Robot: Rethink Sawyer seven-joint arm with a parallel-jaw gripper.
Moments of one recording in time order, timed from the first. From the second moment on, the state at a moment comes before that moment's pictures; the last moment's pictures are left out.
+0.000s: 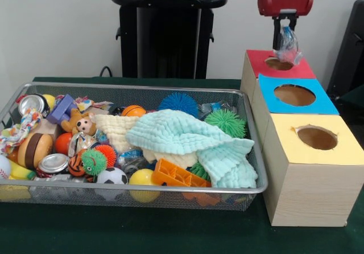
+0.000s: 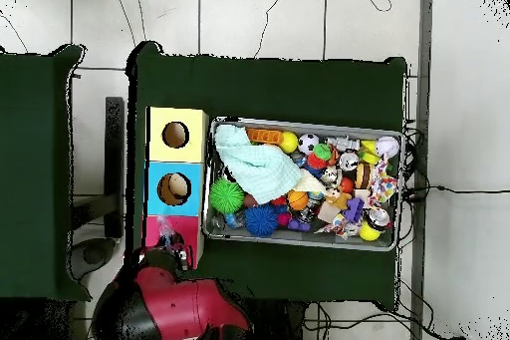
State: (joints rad) arm 0.10 -0.95 0.00 2.20 -0.06 0.06 1.80
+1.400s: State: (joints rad) arm 0.04 -0.81 0.00 2.20 -0.02 -0.35 1.80
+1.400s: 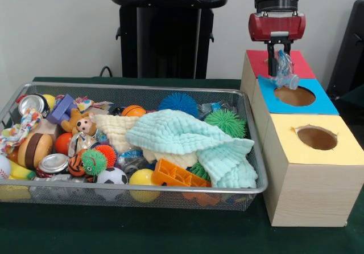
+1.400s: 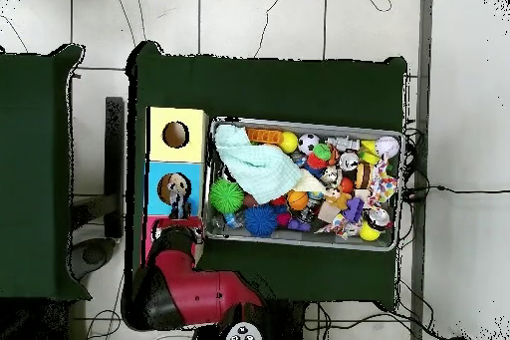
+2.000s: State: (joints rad) arm 0.04 -0.79 0.00 2.18 -0.02 -0.37 1.80
